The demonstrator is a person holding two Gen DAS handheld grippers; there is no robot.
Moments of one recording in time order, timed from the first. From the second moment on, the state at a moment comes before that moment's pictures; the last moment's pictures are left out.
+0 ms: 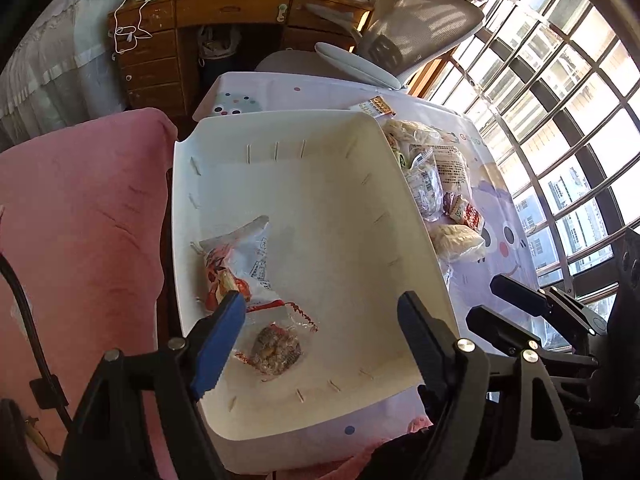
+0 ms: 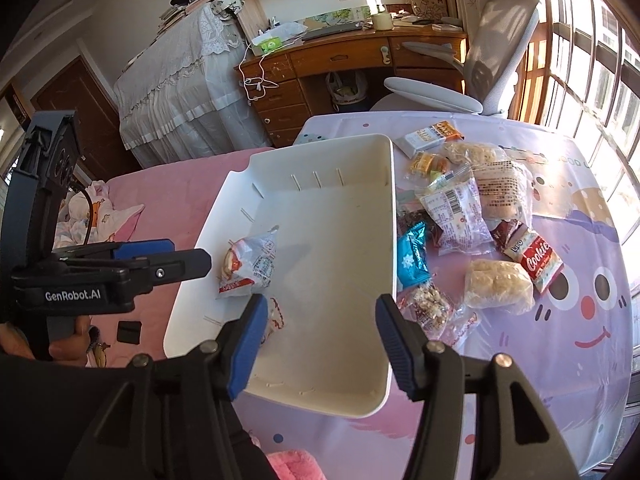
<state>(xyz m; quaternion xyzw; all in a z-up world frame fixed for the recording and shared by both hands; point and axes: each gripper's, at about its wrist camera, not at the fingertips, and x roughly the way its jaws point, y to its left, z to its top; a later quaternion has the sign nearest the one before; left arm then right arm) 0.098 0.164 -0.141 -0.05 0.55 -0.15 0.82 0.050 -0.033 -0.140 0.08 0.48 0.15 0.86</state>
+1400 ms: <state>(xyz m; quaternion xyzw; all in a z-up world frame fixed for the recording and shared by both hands) 0.091 -0.069 -0.152 -0.07 0.58 -0.08 0.81 0.073 -0.249 -0.172 -0.02 0.51 0.19 0.84</state>
